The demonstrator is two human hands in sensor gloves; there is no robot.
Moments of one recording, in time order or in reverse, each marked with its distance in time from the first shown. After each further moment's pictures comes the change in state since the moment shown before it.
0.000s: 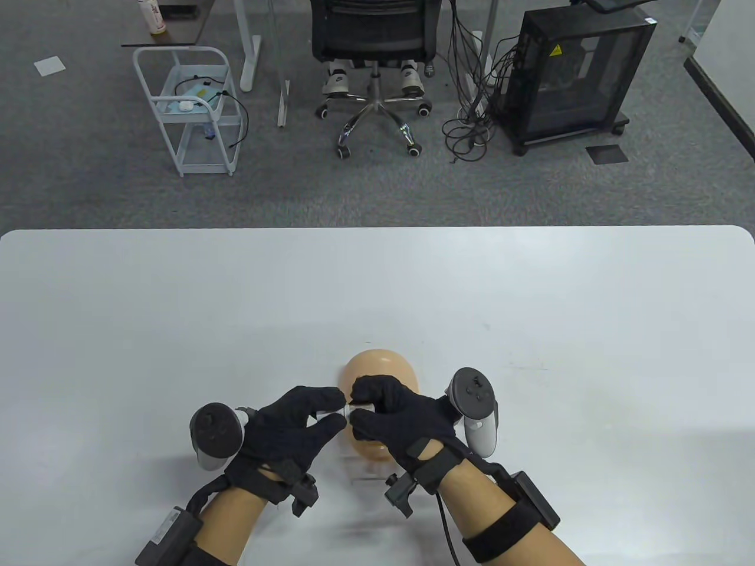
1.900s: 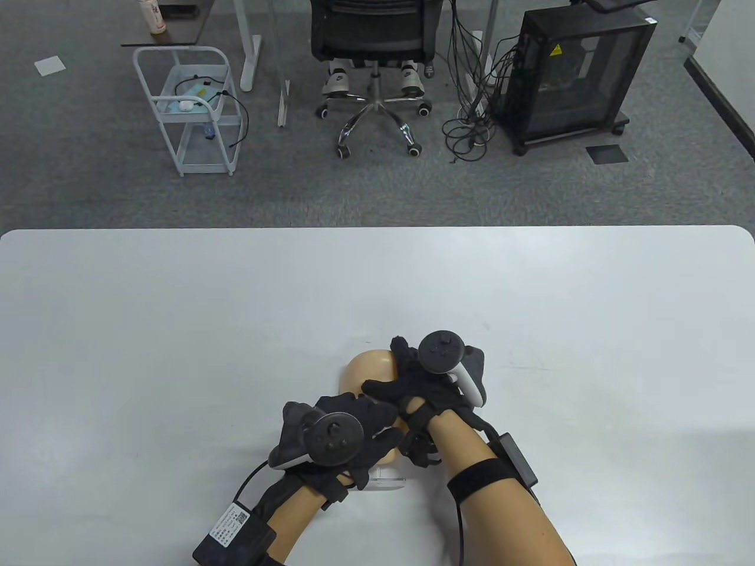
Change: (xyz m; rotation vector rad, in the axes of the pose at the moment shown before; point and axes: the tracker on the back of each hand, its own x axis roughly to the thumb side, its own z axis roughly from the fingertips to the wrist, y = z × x) left_hand 0.022 -0.090 -0.033 -0.317 0.049 -0.786; right_hand -0.077 -0.037 -0.061 -0.073 0.491 0.632
